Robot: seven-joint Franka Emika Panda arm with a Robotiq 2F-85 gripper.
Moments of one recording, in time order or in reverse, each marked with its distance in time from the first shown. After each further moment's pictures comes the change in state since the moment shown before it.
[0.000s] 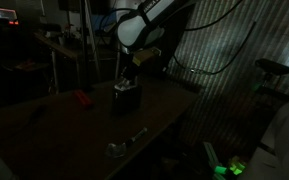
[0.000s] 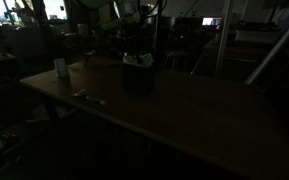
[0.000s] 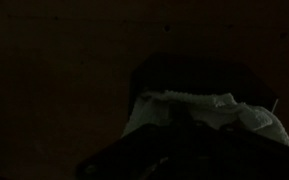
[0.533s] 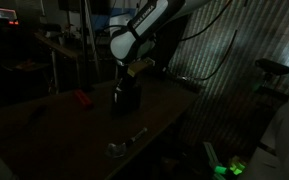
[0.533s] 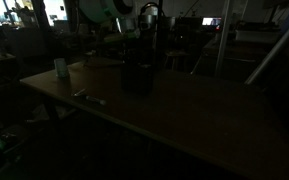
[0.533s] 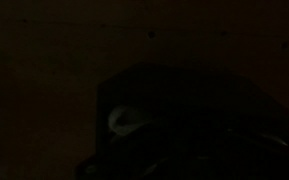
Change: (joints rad) arm 0.017 0.131 0.001 0.039 0.020 0.002 -0.002
